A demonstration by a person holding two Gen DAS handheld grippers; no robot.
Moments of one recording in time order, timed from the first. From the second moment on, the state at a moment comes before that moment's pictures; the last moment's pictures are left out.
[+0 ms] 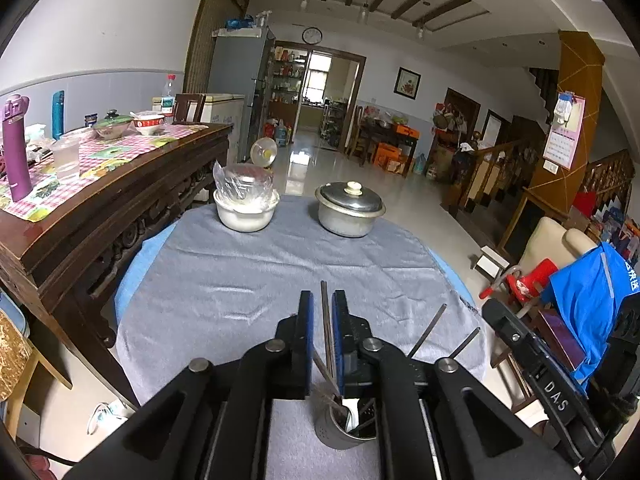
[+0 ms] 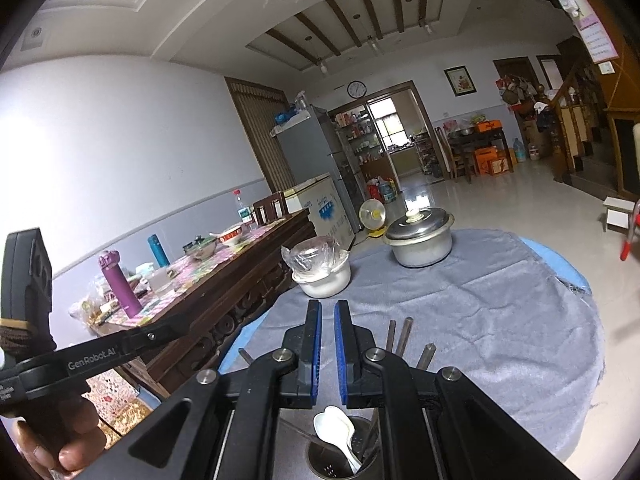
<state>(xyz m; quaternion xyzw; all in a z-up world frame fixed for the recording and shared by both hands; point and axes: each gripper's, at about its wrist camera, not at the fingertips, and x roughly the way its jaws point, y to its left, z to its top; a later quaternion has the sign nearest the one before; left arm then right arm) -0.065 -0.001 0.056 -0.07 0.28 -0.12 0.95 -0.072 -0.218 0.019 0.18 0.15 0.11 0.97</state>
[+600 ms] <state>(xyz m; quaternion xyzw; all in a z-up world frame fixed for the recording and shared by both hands) -0.079 0.009 0.059 -0.07 0.24 -0.08 0.96 -0.080 -0.274 0.021 0.24 0.13 0.05 0.96</state>
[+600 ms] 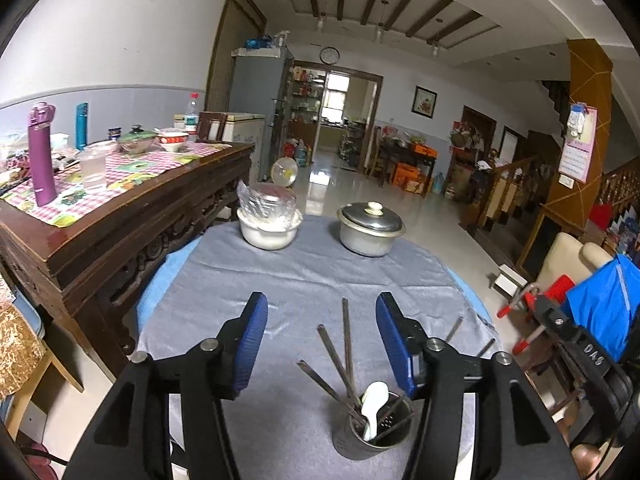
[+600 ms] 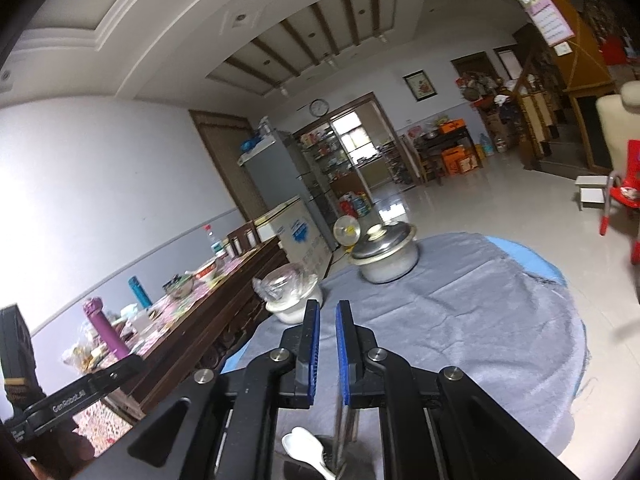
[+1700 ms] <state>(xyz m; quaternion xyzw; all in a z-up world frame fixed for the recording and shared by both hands) -0.159 0.209 0.097 -0.08 0.20 0.19 0.96 -0.032 -0.317 0.012 0.28 0.15 0.01 0.95</state>
